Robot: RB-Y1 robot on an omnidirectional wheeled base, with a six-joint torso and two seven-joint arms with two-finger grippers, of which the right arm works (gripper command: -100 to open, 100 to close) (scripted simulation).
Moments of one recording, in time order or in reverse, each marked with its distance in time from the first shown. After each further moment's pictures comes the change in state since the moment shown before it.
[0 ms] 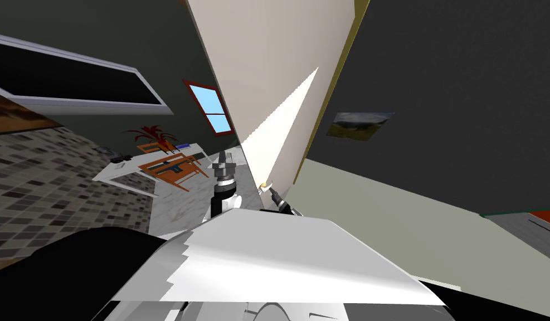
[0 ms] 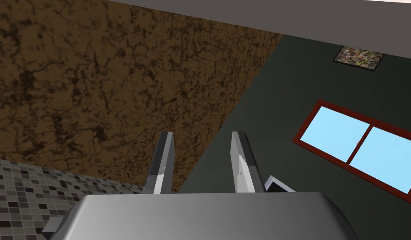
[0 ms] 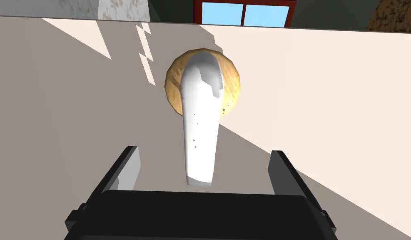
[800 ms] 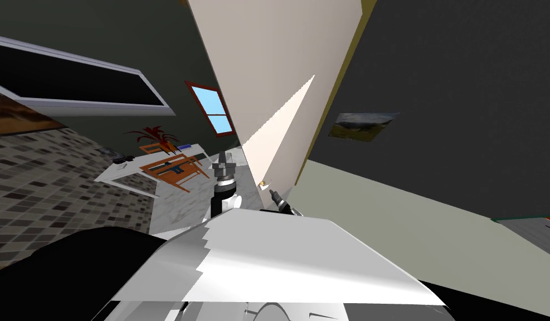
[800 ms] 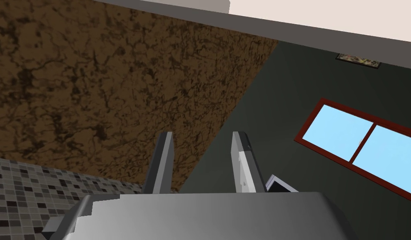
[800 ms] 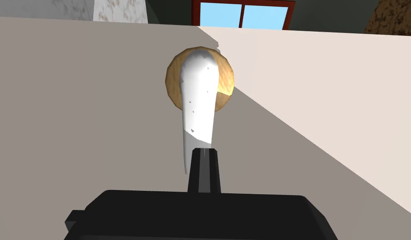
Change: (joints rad) arm -0.004 0.008 -0.007 0.008 0.000 0.000 0.005
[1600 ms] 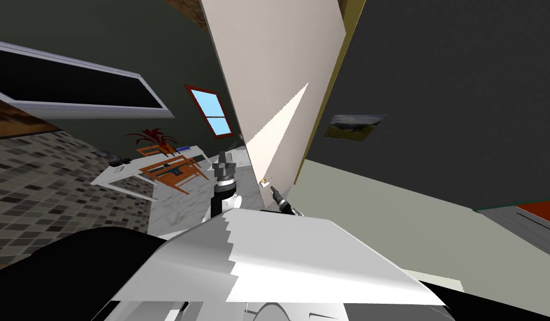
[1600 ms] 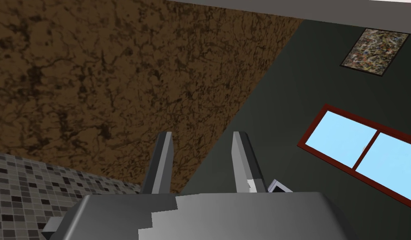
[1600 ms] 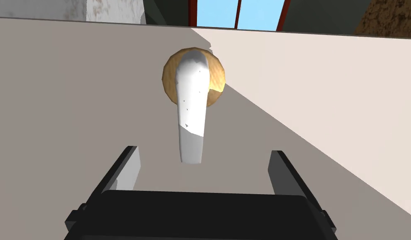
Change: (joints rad) arm 0.006 0.005 -0.037 0.000 -0.011 0.010 0.011
